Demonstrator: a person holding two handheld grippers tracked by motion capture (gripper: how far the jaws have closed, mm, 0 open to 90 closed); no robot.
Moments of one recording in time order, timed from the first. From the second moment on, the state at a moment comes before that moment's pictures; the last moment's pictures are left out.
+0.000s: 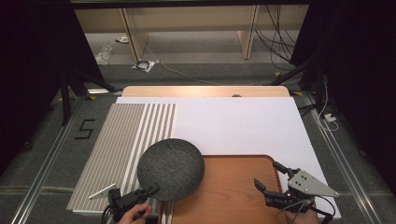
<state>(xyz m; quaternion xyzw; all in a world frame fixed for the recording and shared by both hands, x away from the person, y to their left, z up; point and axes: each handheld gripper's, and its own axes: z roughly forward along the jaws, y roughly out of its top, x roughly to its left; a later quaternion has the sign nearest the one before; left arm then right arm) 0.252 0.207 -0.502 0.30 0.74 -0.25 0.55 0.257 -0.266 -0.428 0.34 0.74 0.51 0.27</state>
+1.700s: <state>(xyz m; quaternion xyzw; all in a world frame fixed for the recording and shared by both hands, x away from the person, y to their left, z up) 0.264 0.114 -0.506 0.43 0.70 -0.32 0.48 0.256 -0.268 -0.426 0.35 0.74 0.51 0.27</state>
